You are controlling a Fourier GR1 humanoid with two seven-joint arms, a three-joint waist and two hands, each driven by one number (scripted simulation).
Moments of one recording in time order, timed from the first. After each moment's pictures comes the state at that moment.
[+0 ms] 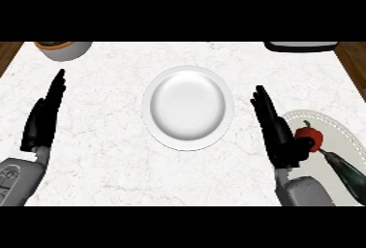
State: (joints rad) left arm -0.27 0.53 -0.21 -1.37 0.05 0.37 0.14; right arm -0.18 -0.19 0.28 -1.48 -0.19 -0.27 -0.06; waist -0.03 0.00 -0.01
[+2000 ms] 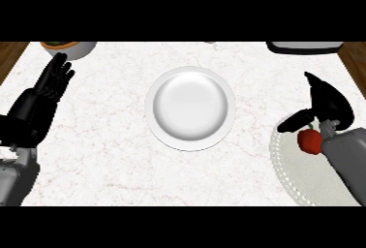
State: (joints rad) left arm -0.26 0.48 -0.09 -1.59 0.24 0.11 0.07; right arm -0.49 -0.58 0.33 -1.31 0.42 -0.06 0.87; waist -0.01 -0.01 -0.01
